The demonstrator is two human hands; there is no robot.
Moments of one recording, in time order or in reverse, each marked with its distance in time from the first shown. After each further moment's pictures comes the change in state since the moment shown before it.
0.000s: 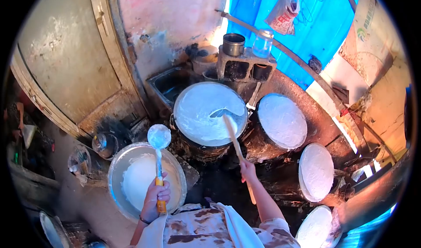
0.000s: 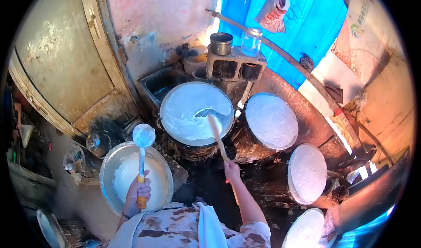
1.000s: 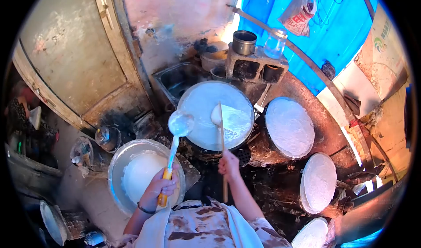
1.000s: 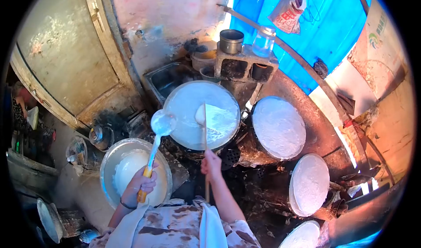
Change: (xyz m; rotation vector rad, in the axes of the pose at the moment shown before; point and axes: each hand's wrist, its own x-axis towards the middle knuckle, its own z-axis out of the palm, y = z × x) left_hand 0.045 0.022 0.035 0.255 -0.143 -0.083; right_hand -0.005 -0.082 0.065 0.651 -0.194 0.153
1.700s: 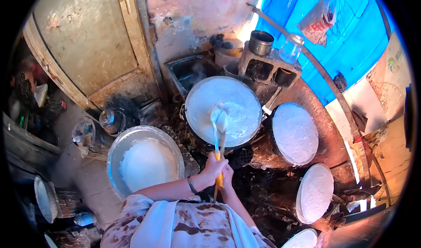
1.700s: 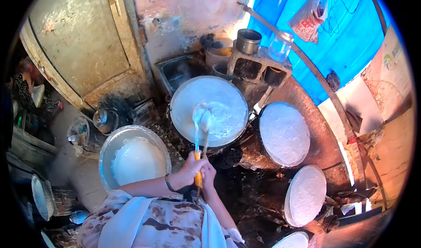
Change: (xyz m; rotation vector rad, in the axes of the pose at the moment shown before) left_hand 0.133 -0.122 0.061 0.305 0.407 0.121; right_hand 0.000 0.107 -0.011 0.112 -0.034 -0.177
